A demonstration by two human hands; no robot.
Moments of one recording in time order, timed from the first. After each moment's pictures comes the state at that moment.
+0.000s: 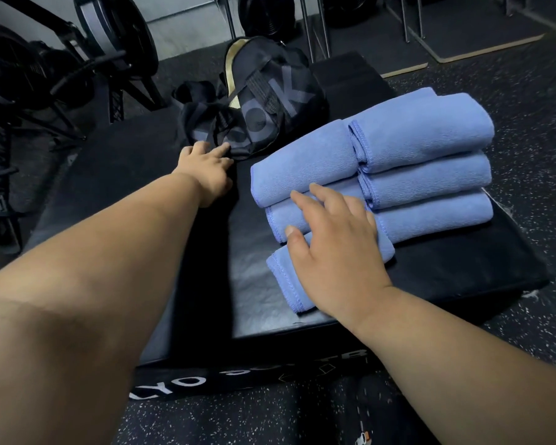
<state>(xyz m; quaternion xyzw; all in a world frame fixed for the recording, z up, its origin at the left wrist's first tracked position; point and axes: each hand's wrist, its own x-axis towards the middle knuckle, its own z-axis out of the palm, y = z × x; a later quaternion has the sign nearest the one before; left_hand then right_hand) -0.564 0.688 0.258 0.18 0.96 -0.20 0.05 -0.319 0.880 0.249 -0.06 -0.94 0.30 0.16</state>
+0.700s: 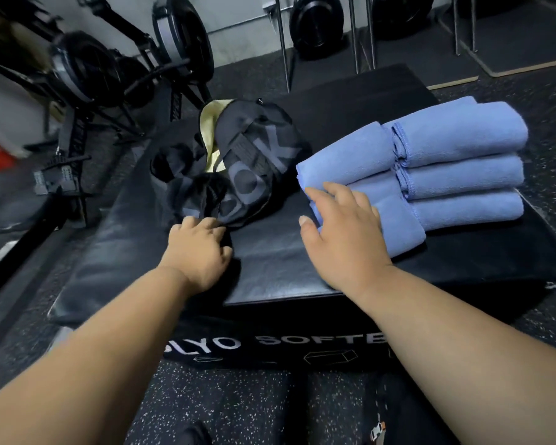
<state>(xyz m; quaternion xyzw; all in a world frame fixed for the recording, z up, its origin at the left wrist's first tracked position) -0.352 0.587 0.267 0.07 0.98 -0.16 0.06 -0.304 0.847 0.262 0.00 -0.95 0.29 0.13</state>
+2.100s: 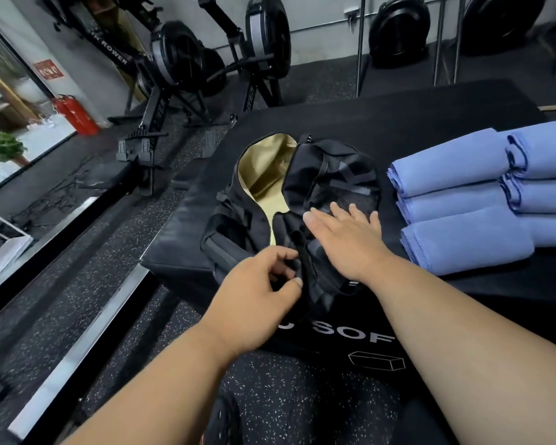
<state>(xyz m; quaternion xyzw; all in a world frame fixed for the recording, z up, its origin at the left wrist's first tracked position) -0.196 0.562 0.298 -0.02 0.93 0.37 0.00 -0.318 0.737 0.253 0.13 -0.95 0.27 -0.12</state>
